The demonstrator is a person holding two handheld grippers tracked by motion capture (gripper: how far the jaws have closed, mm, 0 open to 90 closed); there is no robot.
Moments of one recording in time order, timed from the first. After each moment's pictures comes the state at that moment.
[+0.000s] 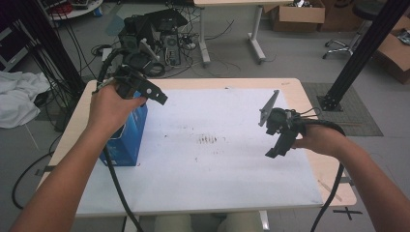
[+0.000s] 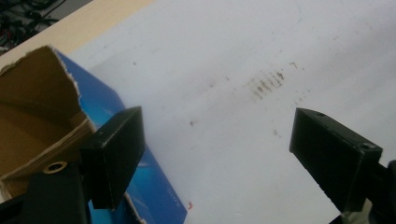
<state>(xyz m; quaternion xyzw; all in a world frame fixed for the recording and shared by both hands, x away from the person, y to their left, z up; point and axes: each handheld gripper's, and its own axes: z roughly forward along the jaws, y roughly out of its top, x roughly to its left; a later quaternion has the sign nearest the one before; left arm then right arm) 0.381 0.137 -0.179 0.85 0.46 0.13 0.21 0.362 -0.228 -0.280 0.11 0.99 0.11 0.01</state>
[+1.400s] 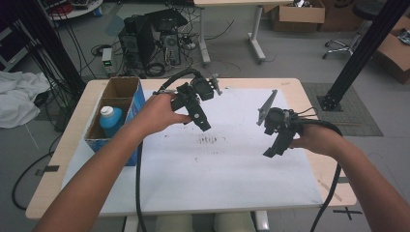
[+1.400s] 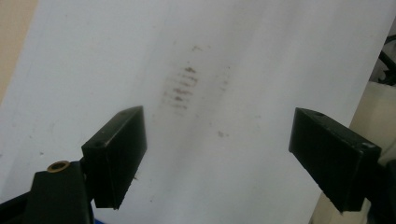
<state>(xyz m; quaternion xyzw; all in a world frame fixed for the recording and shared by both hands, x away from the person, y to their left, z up) 0.384 0.022 -0.226 0.97 0.20 0.07 0.14 0.366 -0.225 -0.284 0.12 0.99 0.11 0.01</state>
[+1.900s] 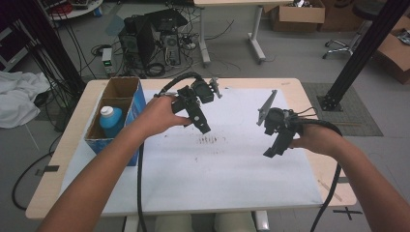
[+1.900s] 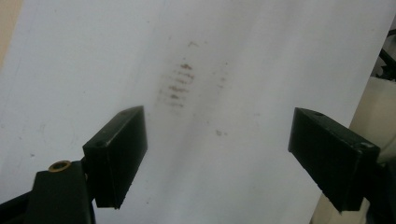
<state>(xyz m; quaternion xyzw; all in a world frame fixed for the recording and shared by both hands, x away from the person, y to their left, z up) 0.386 0.023 -0.234 0.97 0.20 0.06 0.14 0.367 -0.225 -0.286 0.12 0.99 0.11 0.01</state>
